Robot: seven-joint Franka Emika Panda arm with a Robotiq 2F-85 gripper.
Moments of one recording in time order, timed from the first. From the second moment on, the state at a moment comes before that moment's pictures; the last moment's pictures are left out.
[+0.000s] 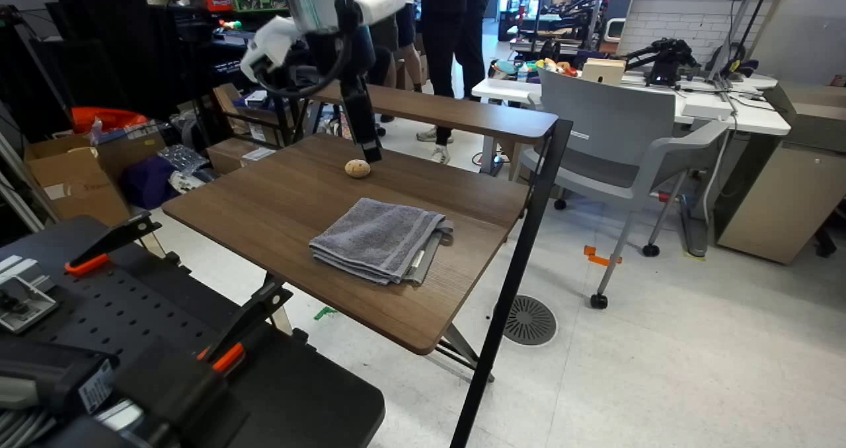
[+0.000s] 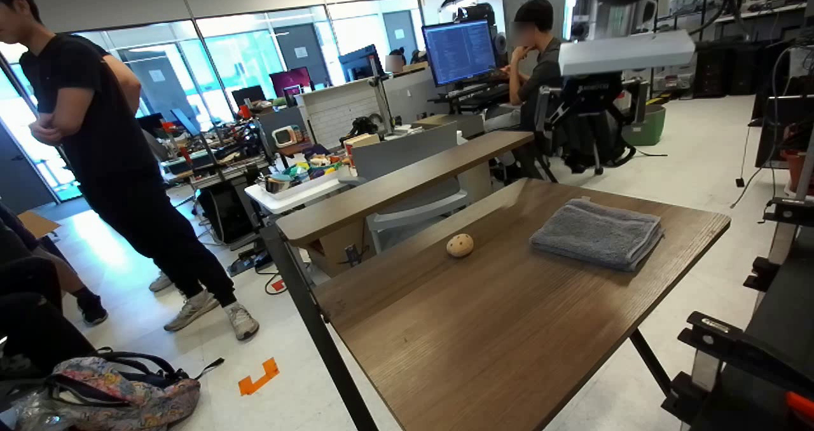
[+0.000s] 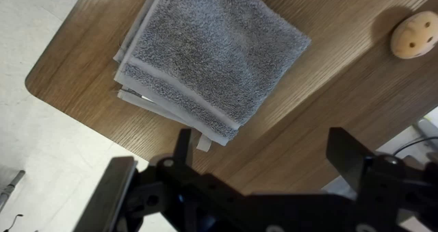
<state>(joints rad) 0.04 0.41 -0.15 -2.22 -0.01 2.82 0.71</state>
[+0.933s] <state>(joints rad) 0.12 0.82 -0.23 -1.87 0.05 2.81 0.86</state>
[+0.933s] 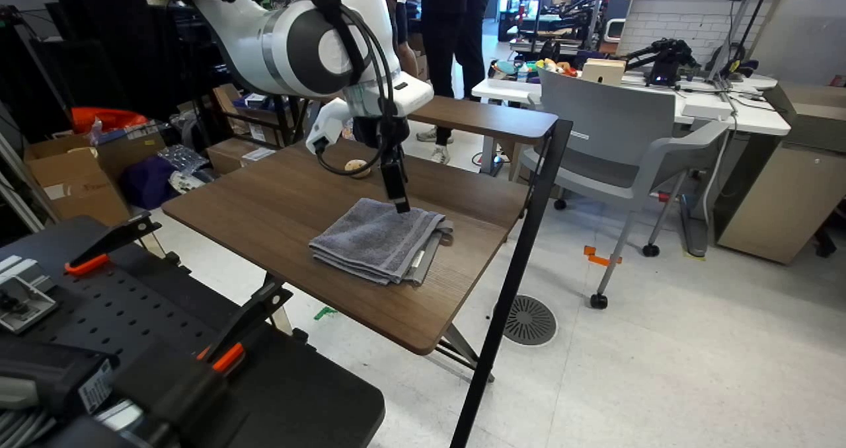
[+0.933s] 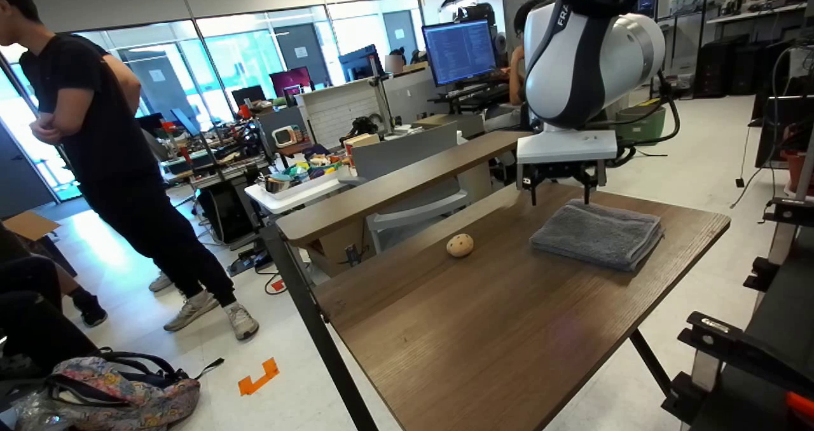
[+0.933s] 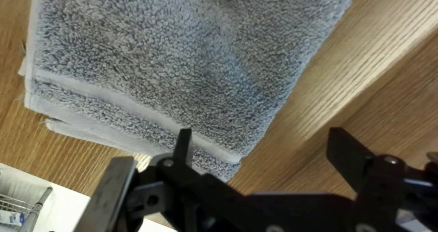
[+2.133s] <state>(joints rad) 0.14 0.84 -0.20 -1.95 0.10 2.80 0.81</state>
